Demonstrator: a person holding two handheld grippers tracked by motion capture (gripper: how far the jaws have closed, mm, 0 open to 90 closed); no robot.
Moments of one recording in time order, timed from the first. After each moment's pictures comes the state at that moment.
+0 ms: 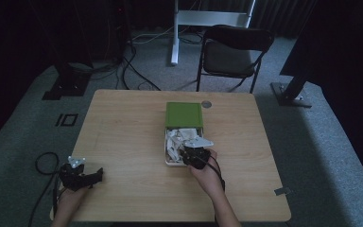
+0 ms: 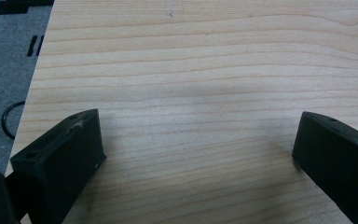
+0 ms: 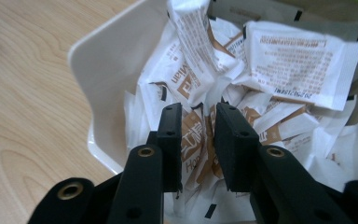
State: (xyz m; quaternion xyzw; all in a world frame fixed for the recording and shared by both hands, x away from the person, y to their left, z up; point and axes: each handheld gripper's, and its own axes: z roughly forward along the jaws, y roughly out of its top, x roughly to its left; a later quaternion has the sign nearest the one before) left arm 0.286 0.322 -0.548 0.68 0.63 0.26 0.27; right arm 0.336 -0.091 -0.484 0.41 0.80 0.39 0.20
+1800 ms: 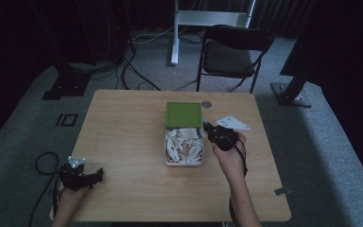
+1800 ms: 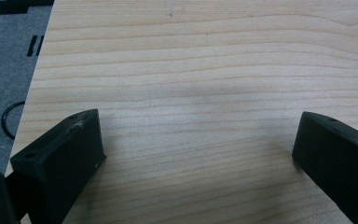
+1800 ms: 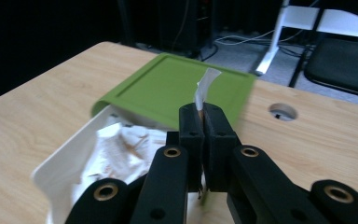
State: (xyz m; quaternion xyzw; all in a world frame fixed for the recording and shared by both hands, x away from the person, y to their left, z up) left arm 0.286 0.322 -0.548 0.68 0.63 0.26 0.27; right arm 0.350 -0.164 -0.404 0.44 0.71 0.48 0.26
